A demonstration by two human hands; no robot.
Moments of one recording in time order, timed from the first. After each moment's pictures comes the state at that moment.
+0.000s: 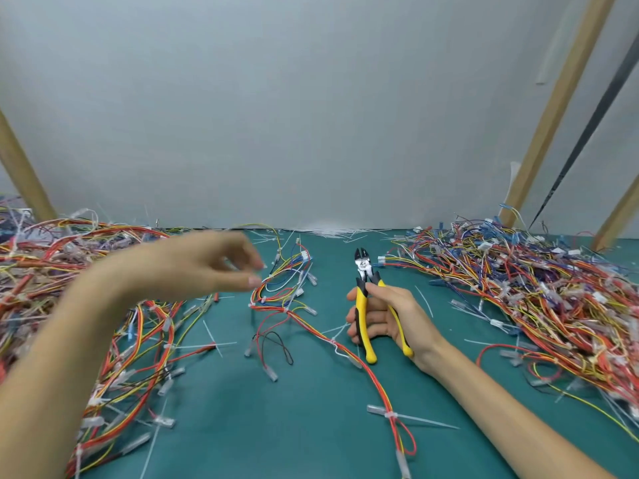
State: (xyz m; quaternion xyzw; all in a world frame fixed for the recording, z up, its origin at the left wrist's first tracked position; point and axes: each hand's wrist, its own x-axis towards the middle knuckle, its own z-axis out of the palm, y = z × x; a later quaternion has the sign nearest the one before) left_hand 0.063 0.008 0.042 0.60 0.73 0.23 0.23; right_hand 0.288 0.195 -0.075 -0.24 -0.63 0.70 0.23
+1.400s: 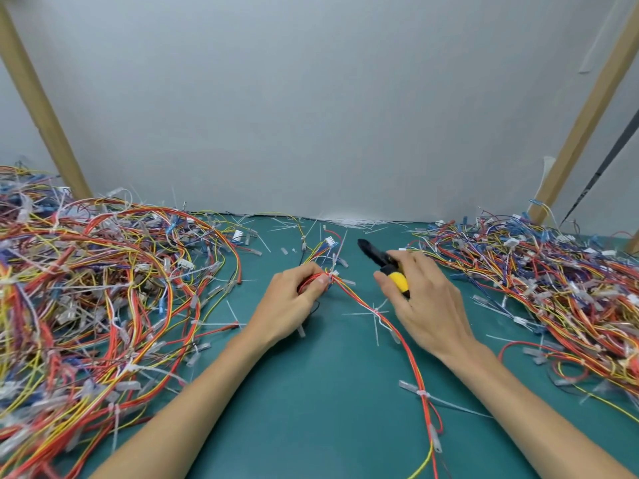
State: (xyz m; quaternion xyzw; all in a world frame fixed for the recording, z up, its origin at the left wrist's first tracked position) left_hand 0.110 0.067 -0.085 0.51 0.70 0.49 0.12; right_hand 0.289 0.193 -0.076 -0.29 -0.89 0.06 0.36
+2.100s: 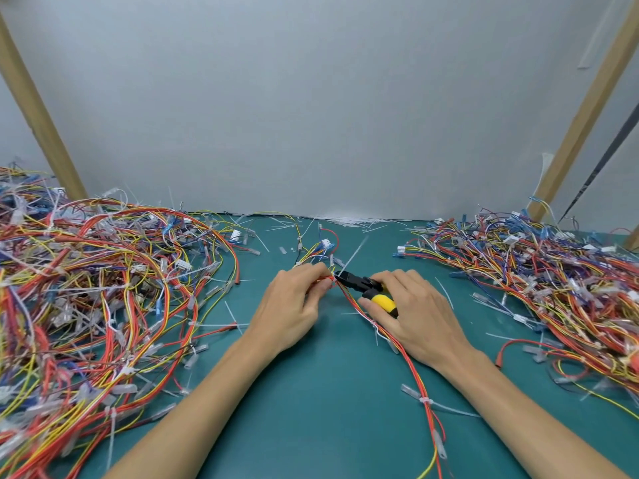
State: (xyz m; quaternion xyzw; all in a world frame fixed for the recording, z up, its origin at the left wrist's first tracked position) left_hand 0.110 0.072 -0.096 0.59 0.69 0.42 -0.04; right_hand 0.292 0.190 -0.087 -0.25 -0.93 0.01 0.26
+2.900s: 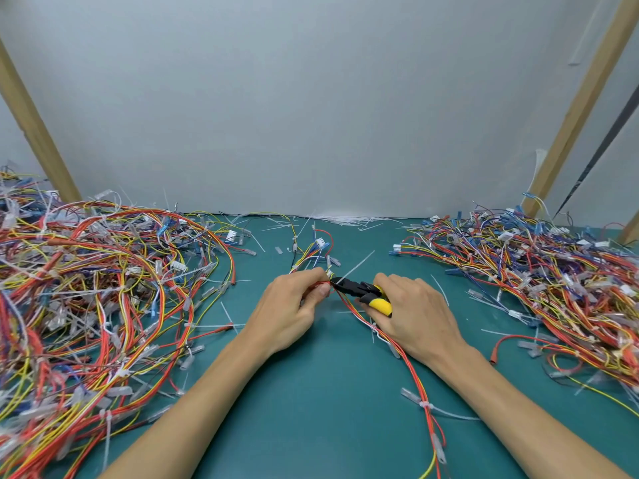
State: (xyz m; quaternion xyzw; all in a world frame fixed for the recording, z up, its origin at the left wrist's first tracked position) left_hand 0.110 0.070 -0.097 0.60 0.68 0.42 0.03; right_hand 0.290 0.189 -0.087 -0.26 -0.94 -0.05 0.24
